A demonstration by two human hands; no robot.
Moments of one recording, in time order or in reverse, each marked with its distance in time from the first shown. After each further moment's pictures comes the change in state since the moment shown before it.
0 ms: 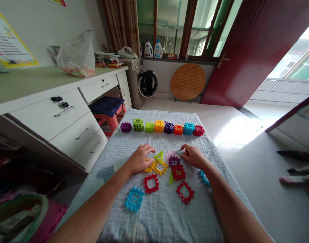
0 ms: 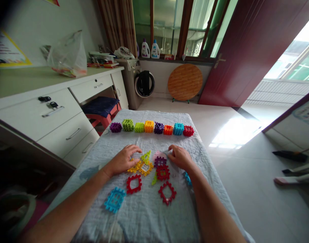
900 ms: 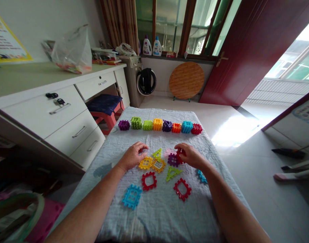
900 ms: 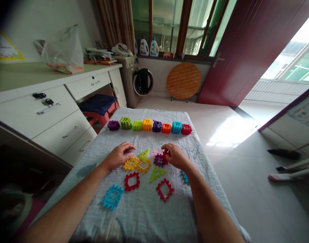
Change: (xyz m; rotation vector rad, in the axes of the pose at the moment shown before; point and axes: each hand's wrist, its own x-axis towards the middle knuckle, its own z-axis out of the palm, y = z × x) left_hand -0.007 -0.032 0.011 -0.239 0.090 -0.162; right_hand -0.007 -0.021 -0.008 0.171 -0.014 -0.150
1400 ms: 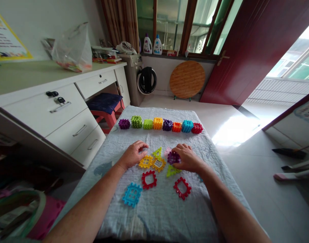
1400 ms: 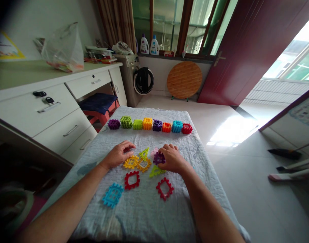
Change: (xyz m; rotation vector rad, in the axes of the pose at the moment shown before) left_hand 0.000 0.003 -0.001 -0.011 0.011 -0.004; right_hand -0.004 -0.012 0.014 -0.287 -0.061 -0.053
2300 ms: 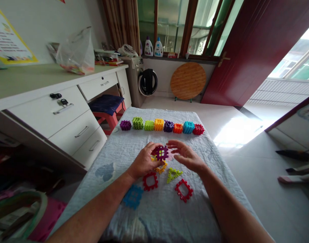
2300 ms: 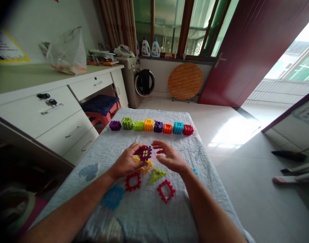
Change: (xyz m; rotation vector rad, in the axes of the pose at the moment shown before) left_hand -0.005 0.060 0.017 -0.218 -0.001 0.097; right_hand 0.007 -0.014 -0.009 1.115 0.131 -0.132
